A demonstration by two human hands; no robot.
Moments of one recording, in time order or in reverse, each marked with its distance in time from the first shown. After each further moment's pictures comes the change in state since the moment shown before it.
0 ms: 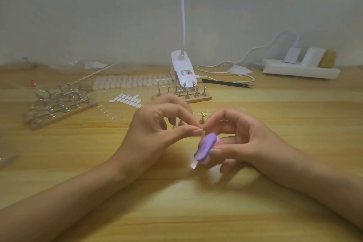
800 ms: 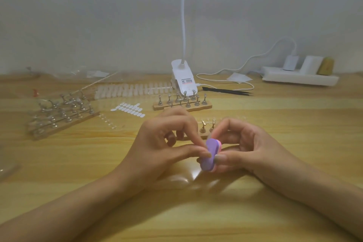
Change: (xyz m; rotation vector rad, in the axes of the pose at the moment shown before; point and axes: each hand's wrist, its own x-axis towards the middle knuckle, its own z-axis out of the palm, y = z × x) left_hand 0.000 -0.002 0.002 -0.036 -0.059 0.101; right_hand -0.001 0.002 -0.002 0.010 -0.035 -0.054
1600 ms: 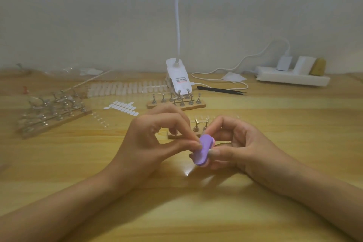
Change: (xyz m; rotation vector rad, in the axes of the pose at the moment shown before) left_hand 0.002 0.002 0.000 0.128 0.028 0.080; right_hand 0.001 -0.001 0.000 0.049 0.020 0.013
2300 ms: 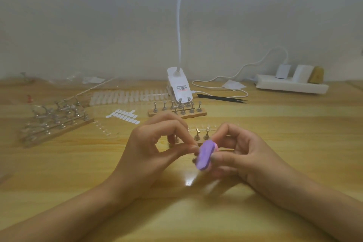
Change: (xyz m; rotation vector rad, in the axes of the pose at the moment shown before) left_hand -0.002 0.000 0.002 0.048 0.059 0.000; right_hand -0.002 0.000 0.001 0.057 0.066 -0.028
